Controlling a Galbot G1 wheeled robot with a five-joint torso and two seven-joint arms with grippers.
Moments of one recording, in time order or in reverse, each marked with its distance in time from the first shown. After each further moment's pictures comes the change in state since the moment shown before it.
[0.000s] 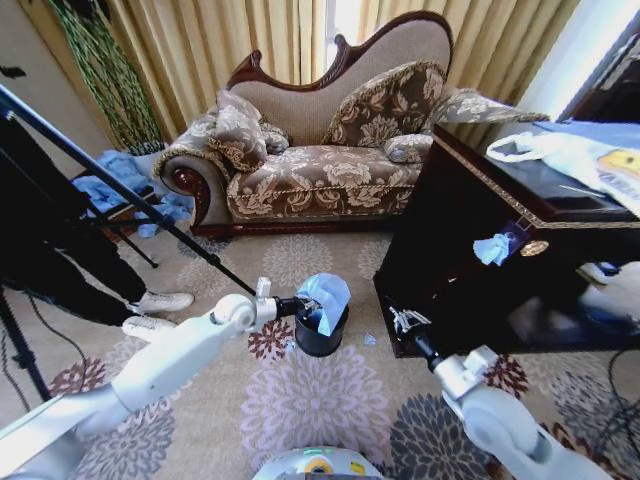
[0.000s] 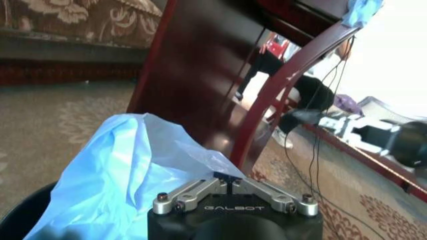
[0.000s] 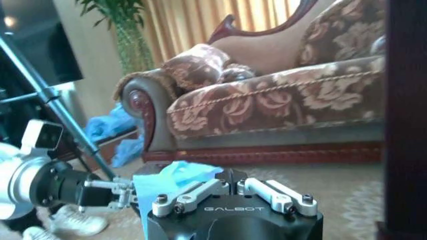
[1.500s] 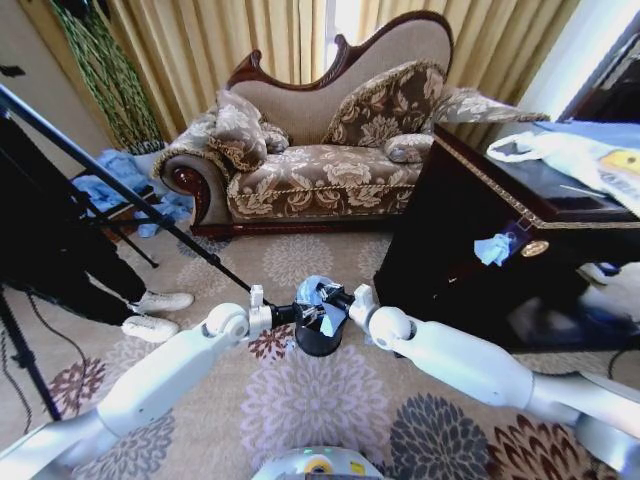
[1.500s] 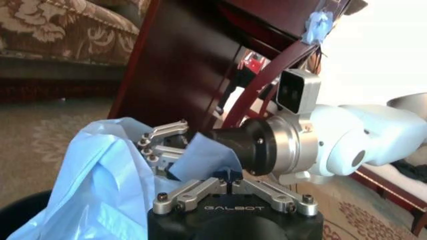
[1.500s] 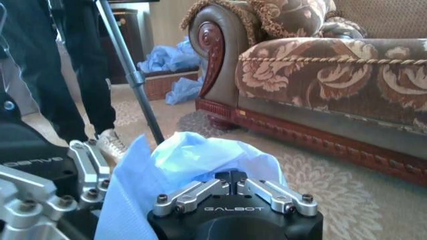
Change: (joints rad) left arm 0.138 -0.002 -0.141 -0.065 0.064 -0.035 0.111; right arm 1.133 0.154 -1.073 -0.441 0.103 -0.088 0.102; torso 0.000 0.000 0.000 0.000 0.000
